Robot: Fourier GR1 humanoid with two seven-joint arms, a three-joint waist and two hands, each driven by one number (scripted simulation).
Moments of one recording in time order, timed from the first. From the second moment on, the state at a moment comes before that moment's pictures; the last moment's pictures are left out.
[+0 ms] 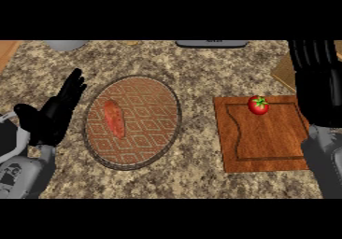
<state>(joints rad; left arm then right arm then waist) -0.25 0.42 -0.18 -1.45 0.26 0.18 0.07 -0.42 -0.36 0.10 -1.67 -0.35 -0.27 -0.03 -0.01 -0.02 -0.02</state>
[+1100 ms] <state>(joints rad) -0.21 0.45 -0.09 -1.36 0.29 0.12 0.16 -0.75 -0.44 0.19 -1.23 -0.05 0.05 -0.06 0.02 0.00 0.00</state>
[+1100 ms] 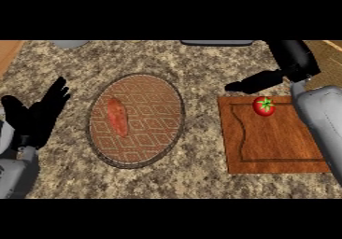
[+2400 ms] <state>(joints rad) -0.21 0.44 -0.04 -1.36 0.26 0.10 0.18 -1.08 -0.88 0.12 -0.95 -0.05 0.84 0.44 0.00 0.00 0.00</state>
